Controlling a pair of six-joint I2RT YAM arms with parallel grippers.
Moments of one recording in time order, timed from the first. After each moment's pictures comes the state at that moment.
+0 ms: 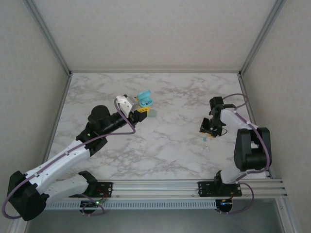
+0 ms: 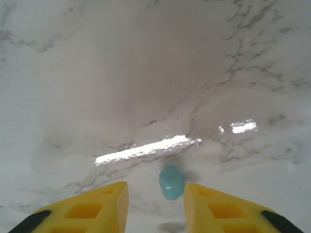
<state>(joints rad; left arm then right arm) -0.68 1.01 0.75 0.28 0.28 0.05 0.11 1.60 0.99 -0.89 -0.12 0.38</state>
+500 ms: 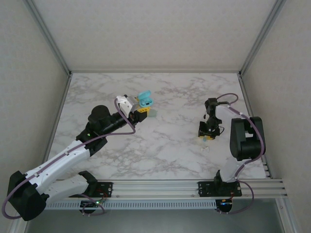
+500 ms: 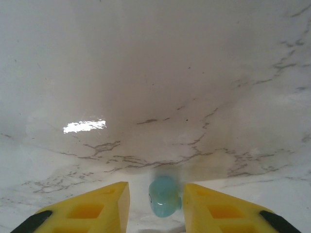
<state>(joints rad) -0.68 1.01 0.75 0.27 0.28 0.04 0.13 1.73 1.05 -0.96 -0.10 0.25</state>
